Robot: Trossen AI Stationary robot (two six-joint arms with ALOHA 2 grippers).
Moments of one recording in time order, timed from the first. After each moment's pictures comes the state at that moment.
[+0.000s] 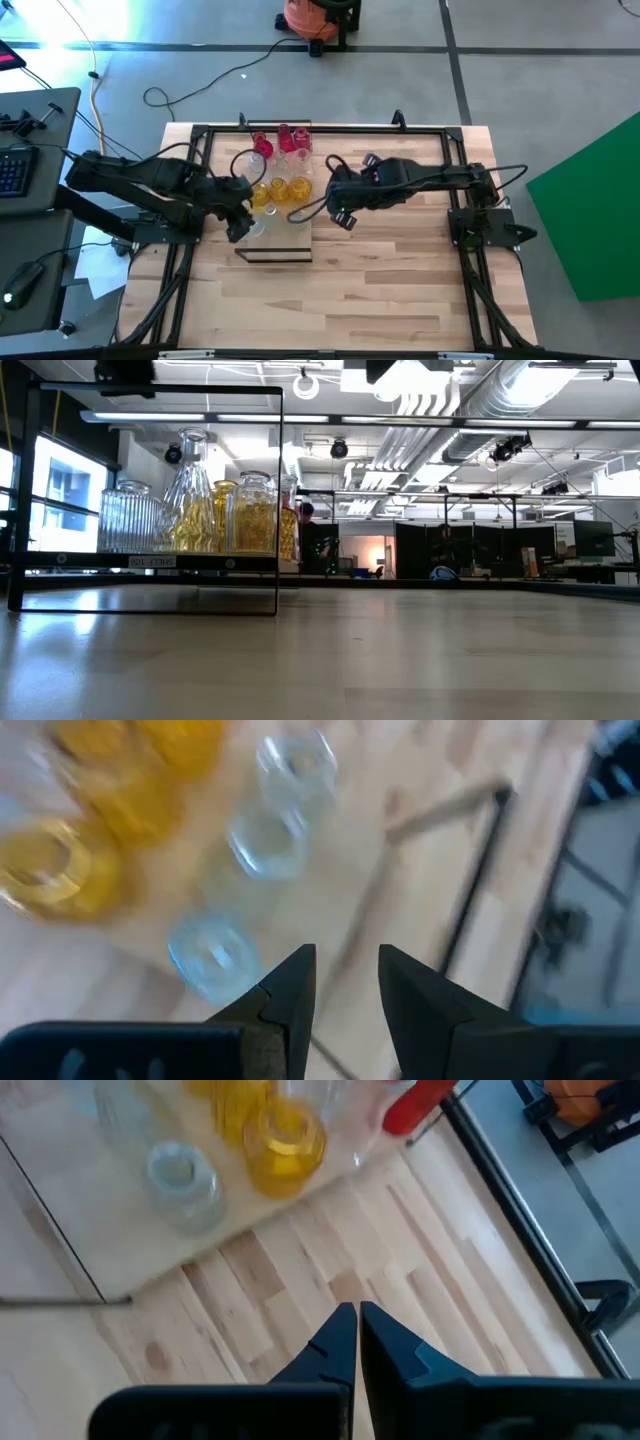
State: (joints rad) left arm -0.18 1.07 1.15 -1.07 -0.06 -0.72; right arm 0.16 1.93 2.23 -1.55 0.46 0.58
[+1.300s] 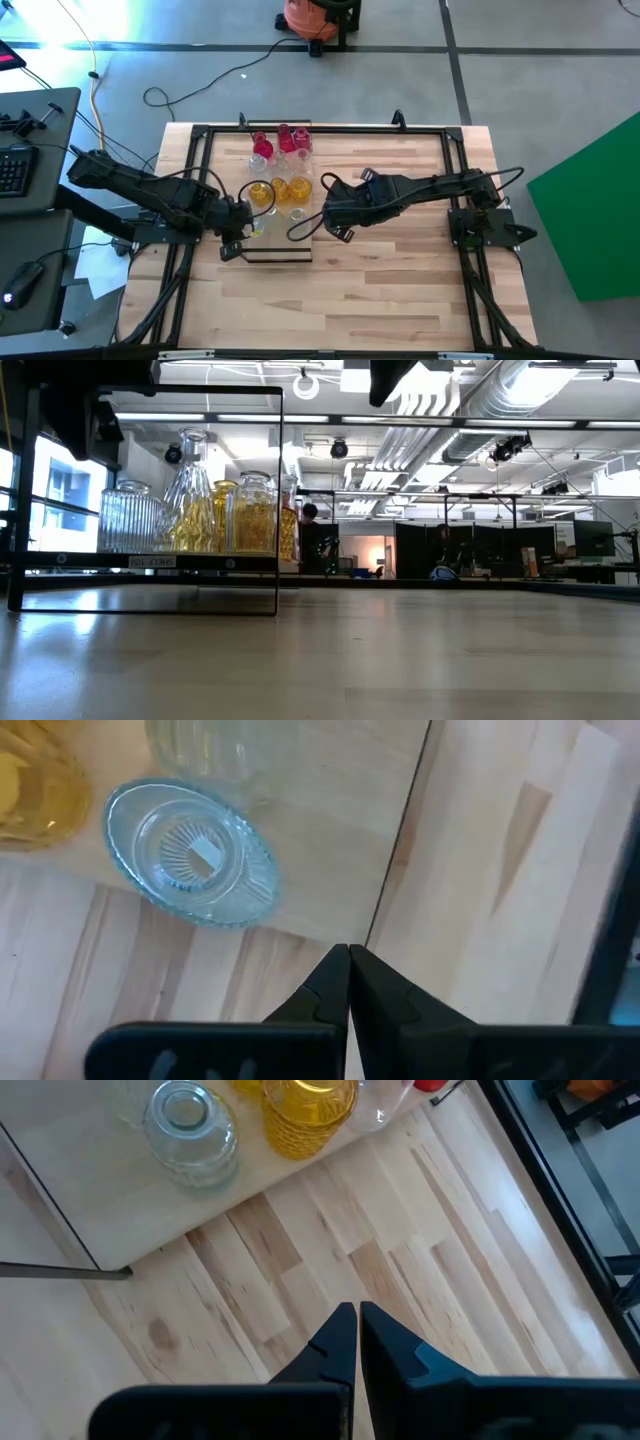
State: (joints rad) left arm -0.28 1.08 0.89 -1.01 0.02 -0.62; right arm 0.21 1.93 2.08 -1.48 0.45 0.65
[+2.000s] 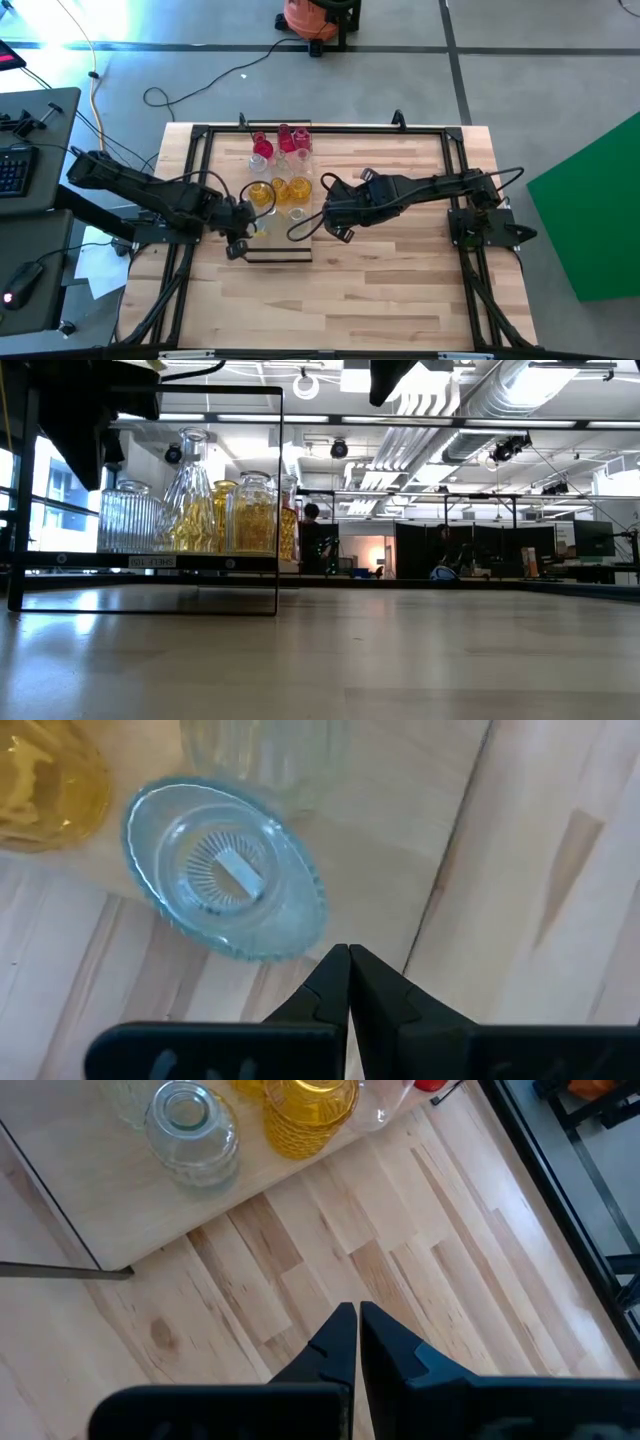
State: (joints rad) left arm -0.26 1.08 0.79 -0.90 -0.04 -0.65; right arm 0.21 1.93 2.08 -1.48 0.45 0.66
